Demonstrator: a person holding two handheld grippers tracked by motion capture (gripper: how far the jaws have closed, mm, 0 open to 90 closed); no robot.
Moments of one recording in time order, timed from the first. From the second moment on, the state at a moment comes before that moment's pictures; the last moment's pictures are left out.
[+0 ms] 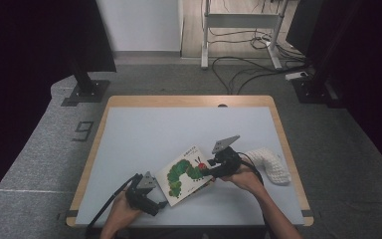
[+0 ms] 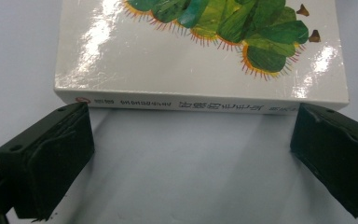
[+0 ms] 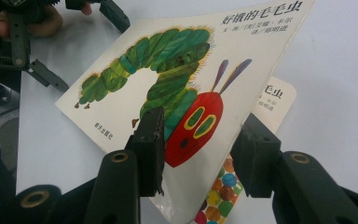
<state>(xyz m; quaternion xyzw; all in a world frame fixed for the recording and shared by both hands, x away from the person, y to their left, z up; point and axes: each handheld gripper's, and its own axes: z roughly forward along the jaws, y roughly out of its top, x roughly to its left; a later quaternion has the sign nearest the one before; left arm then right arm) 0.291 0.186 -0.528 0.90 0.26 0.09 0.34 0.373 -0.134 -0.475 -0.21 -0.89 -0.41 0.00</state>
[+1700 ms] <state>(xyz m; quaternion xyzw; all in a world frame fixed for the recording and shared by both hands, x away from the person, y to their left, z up) 0.286 0.170 -0.483 0.87 0.29 0.11 0.39 0.371 -0.151 -0.500 -0.27 -0.87 -0.42 -0.01</state>
